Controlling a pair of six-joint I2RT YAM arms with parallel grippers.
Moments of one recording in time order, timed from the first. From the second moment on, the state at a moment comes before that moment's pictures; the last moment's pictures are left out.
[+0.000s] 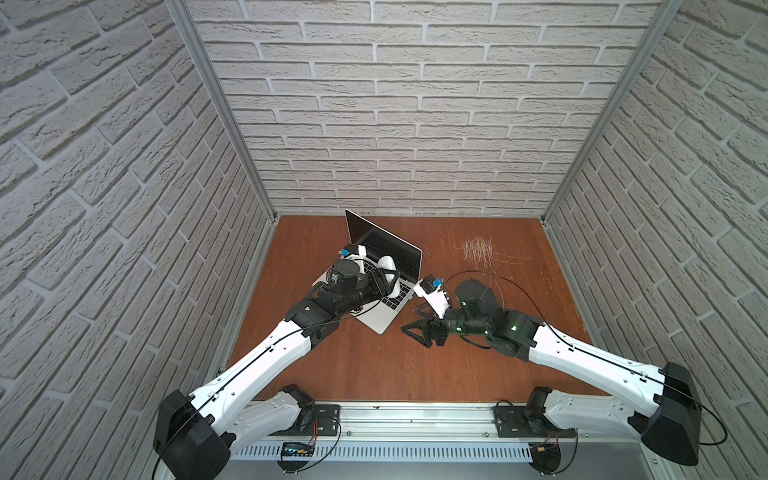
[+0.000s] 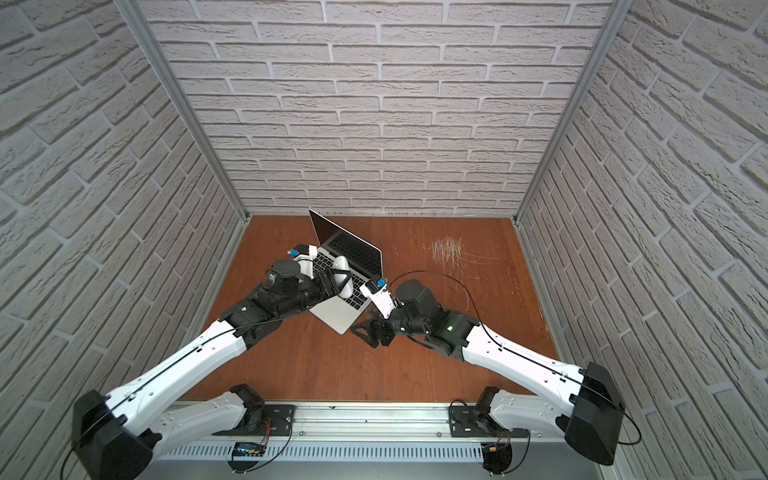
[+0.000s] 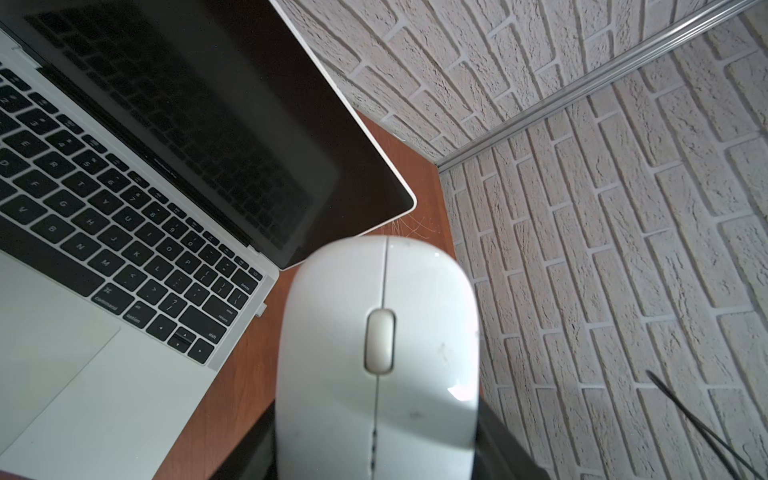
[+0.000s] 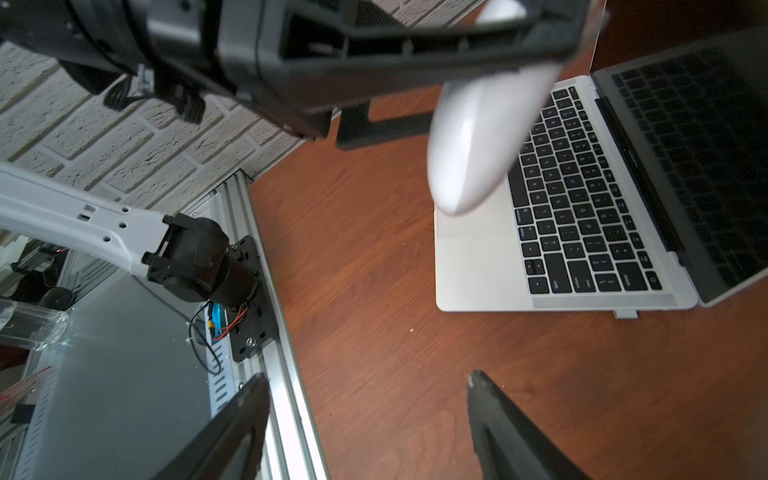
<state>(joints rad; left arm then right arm) -0.60 1.07 0.86 -0.23 0.12 -0.89 0.96 1.18 0.85 -0.15 -0.27 0.25</state>
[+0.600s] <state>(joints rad) -0.65 1.07 0.85 -0.20 0.08 -0.94 0.97 1.36 0.97 0.03 -0.04 0.27</state>
